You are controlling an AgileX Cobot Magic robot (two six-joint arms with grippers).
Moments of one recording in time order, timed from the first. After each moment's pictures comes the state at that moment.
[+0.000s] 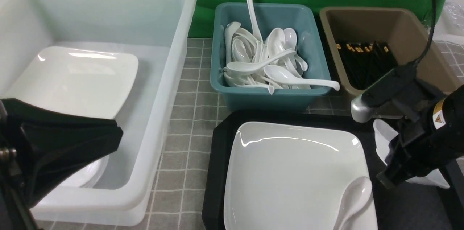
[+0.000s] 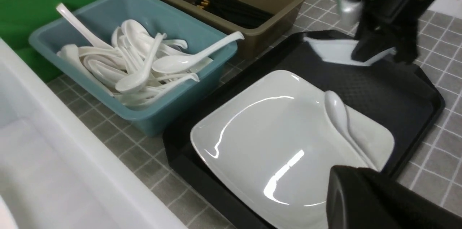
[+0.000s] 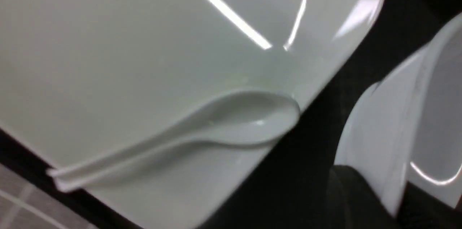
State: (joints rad) right arm 0.51 1.30 -1.01 -0.15 0.83 -0.08; left arm -0.61 0.65 -0.84 -0.27 0.71 0.37
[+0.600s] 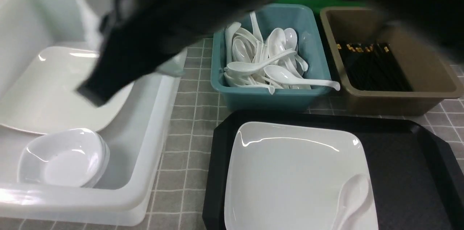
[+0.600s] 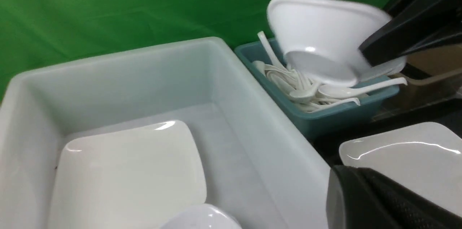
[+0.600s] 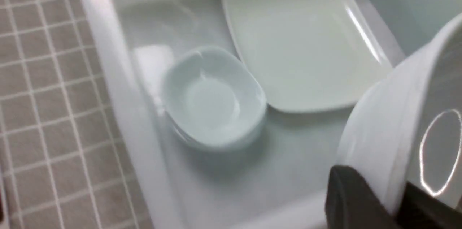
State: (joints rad) right arm 1.06 1.91 -2.13 0.03 0.86 -0.24; left arm -0.61 0.17 -0.84 0.33 0.97 -0.19
